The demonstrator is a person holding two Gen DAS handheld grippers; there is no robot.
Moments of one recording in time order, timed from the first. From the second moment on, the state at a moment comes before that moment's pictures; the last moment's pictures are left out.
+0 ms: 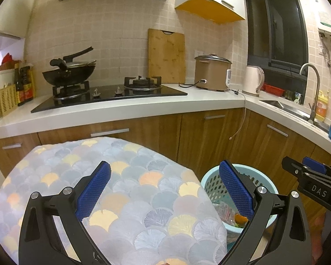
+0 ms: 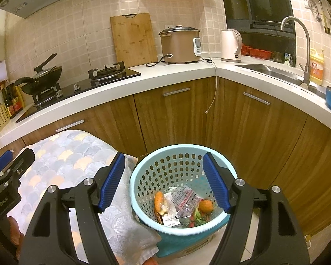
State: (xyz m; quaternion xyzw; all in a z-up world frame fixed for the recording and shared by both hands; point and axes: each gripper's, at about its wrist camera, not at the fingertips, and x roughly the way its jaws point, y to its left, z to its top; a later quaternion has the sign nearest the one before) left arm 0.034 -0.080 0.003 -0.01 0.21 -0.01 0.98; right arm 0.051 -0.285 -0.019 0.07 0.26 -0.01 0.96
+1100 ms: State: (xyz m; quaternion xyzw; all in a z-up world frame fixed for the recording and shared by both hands) left arm 0.034 -0.079 -0.001 -0.02 0.22 -0.01 0.98; right arm 0.052 -0.283 -0.022 0.07 0.26 0.00 0.96
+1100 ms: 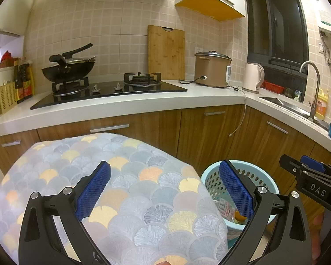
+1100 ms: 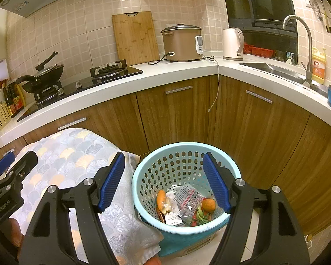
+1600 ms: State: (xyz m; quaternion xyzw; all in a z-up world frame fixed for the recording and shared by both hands) left arm 0.033 -0.079 0.003 -0.01 0.21 -0.01 0.98; right arm 0.052 -0.285 -0.024 0.07 0.26 0.00 0.96
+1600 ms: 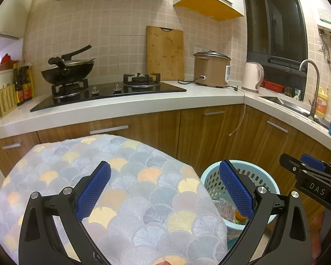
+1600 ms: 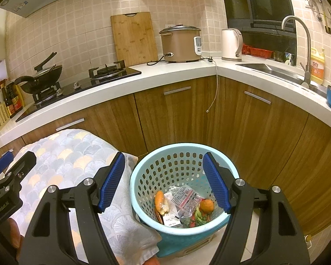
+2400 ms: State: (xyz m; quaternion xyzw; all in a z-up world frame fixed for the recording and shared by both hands) left arm 0.037 -0.087 0.018 0.00 0.20 -0.02 0.98; right arm 0.051 -0.291 -0.018 0.06 0.25 -0.01 0.97
